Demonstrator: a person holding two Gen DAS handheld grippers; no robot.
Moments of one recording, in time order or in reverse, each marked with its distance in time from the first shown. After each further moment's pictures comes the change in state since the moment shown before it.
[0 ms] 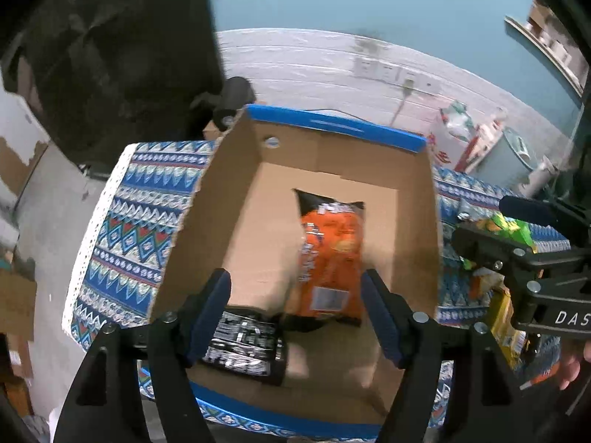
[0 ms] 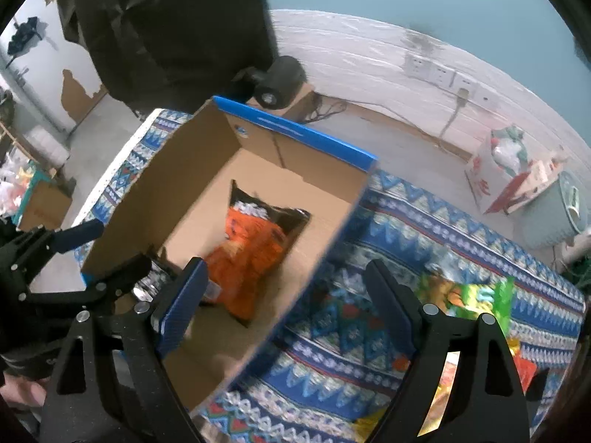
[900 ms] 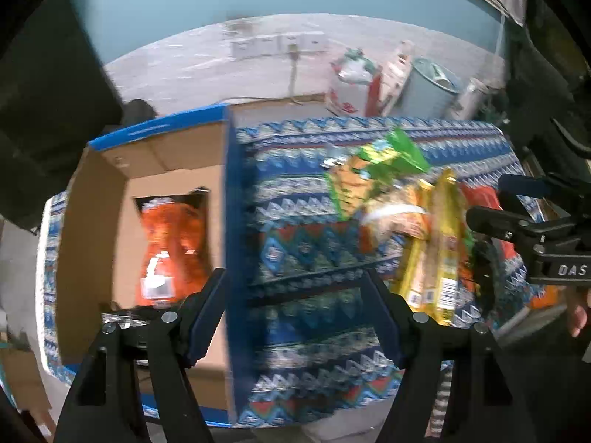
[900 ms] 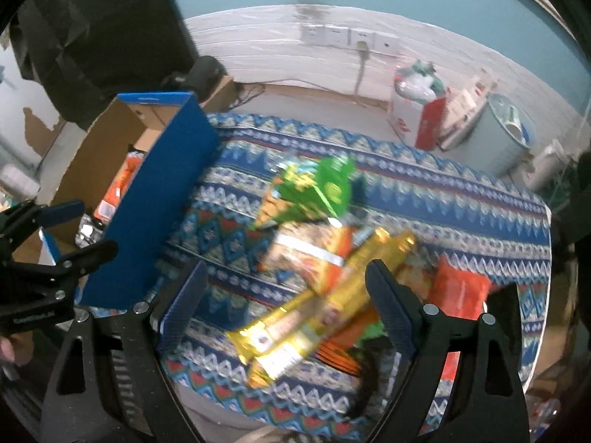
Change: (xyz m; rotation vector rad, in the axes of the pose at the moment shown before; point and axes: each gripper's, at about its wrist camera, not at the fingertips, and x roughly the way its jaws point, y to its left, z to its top) left arm -0.009 -0.159 -0.031 0.302 0.066 -0.156; right arm -0.073 -0.150 -0.122 0.197 0.007 -0.105
